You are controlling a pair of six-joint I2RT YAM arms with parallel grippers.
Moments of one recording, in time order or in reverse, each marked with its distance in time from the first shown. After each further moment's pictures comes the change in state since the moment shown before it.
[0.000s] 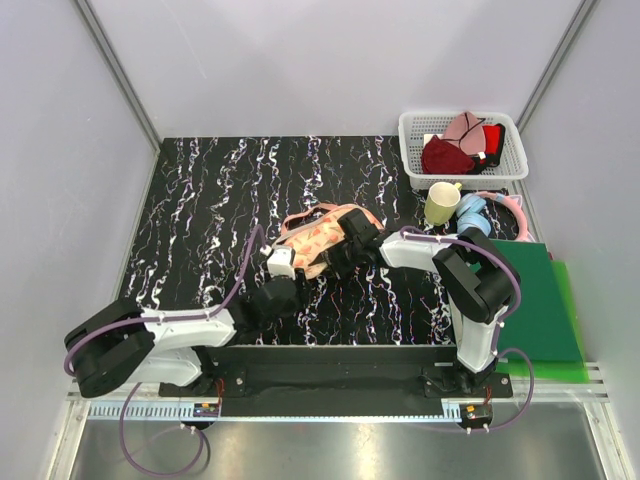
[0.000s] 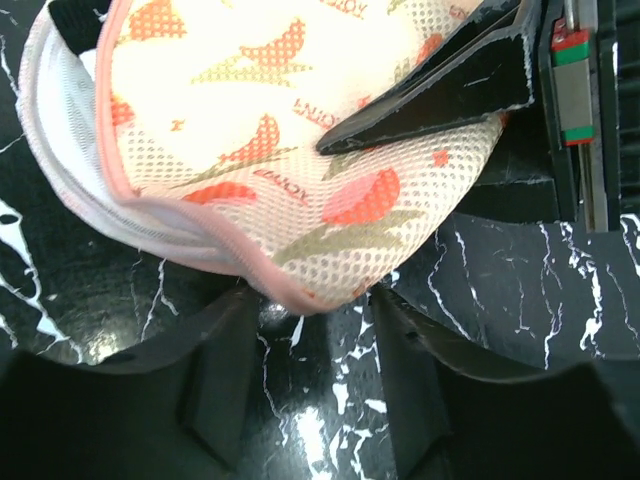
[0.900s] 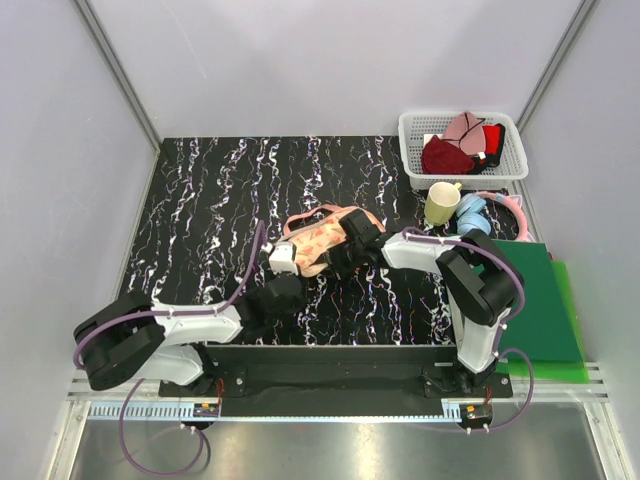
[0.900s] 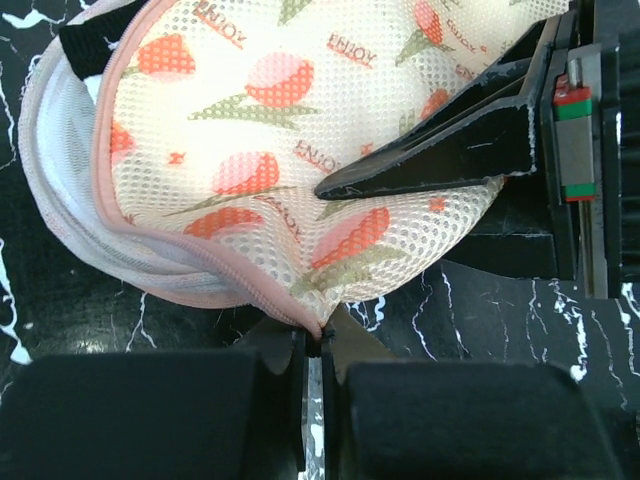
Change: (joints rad) left arm 0.000 0.084 0.041 0.061 -0.054 -0.034; right arm 0.000 -0.023 -0.013 -0.014 0.000 0.050
